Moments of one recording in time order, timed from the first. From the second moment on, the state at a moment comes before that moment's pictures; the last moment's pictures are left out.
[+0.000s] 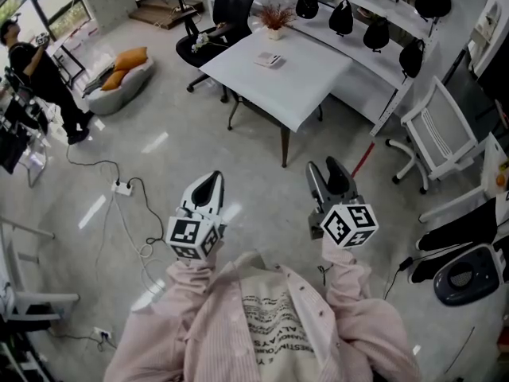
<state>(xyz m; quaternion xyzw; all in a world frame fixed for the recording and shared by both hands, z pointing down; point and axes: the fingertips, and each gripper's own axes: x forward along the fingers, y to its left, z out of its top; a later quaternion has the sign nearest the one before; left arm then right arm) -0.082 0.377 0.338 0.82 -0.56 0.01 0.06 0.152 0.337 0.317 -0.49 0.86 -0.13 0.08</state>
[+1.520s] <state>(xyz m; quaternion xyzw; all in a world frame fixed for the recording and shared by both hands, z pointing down) -0.099 0.102 0.374 0.85 -0.52 0.04 0.11 0.096 0.088 0.366 -0.46 0.86 -0.20 0.05</state>
